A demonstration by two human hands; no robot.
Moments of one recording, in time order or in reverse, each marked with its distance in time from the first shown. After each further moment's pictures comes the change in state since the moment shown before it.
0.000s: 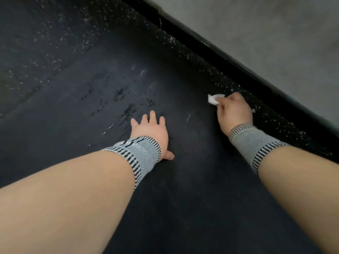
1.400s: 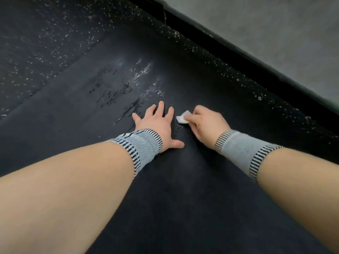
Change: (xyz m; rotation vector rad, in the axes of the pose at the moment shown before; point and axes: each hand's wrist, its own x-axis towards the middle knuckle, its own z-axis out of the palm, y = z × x) left_hand -0.001 -0.023 0.028 -0.143 0.186 0.110; right_hand -0.062 -0.065 0.012 -0.117 -0.237 -0.465
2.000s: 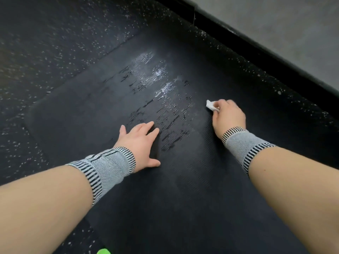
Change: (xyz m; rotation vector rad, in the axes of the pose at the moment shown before) left_hand -0.106 -0.094 0.070 0.085 -0.014 0.021; right_hand -0.014 -0.044 0.021 0.052 0.194 0.478
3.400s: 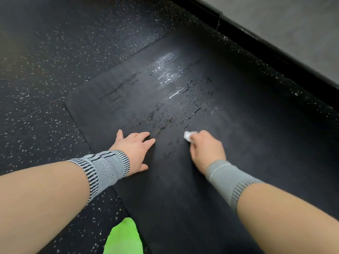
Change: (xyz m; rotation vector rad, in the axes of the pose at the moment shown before) left_hand -0.076 -0.042 0.040 0.082 -0.074 -0.040; right_hand -0.128 -0.079 0.019 0.039 -0.214 -0.325
